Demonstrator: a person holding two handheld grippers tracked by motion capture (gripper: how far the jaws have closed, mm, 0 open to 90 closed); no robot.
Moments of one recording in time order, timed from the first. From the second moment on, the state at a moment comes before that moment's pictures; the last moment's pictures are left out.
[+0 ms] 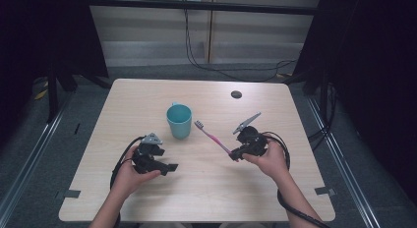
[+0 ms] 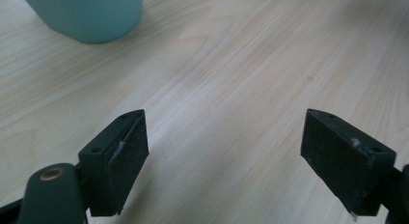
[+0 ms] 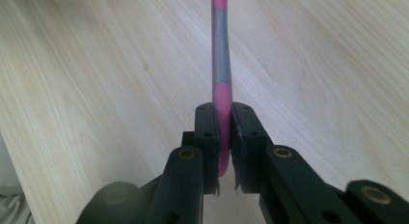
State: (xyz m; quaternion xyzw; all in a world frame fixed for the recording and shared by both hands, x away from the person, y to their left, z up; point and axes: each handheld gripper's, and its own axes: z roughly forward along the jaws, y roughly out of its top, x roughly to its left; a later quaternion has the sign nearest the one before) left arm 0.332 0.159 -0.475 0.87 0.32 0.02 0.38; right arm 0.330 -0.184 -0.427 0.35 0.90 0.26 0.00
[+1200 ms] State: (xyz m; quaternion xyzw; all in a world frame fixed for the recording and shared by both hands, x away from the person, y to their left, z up) left arm 0.354 0.130 -0.428 0.84 0.32 0.00 0.44; right arm 0.324 -0.174 -0.422 0.36 0.88 0.31 0.01
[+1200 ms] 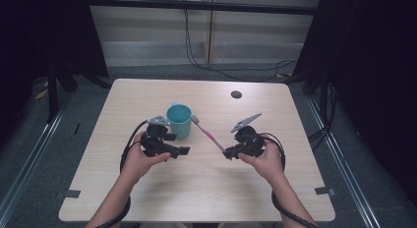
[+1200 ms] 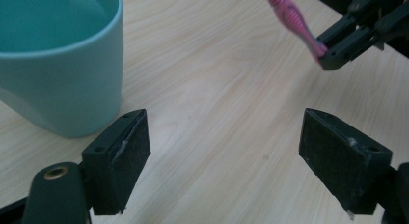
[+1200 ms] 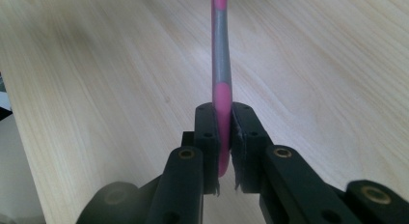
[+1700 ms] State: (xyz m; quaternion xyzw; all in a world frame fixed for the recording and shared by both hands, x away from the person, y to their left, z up) left arm 0.362 0.123 -0.419 0.83 0.32 -0.01 0.46; right arm 0.324 -0.168 -0.419 0.35 0.88 0.32 0.01
